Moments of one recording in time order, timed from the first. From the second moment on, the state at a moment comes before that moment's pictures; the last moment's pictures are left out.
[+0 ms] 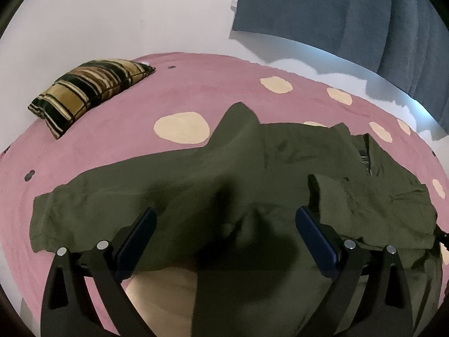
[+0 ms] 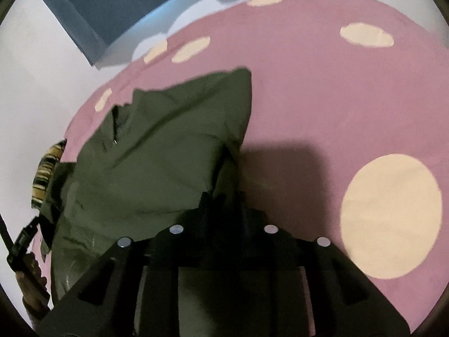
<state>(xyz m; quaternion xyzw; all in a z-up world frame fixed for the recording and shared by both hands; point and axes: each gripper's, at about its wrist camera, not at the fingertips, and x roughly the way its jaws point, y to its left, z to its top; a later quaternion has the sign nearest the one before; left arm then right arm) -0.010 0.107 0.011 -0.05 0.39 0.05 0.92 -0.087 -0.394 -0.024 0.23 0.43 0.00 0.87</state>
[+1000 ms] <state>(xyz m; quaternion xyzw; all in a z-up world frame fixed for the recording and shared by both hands) -0.080 0.314 -0.037 -0.41 0.33 0.00 0.85 -0.099 -0.349 -0.012 0.21 0.39 0.01 0.89</state>
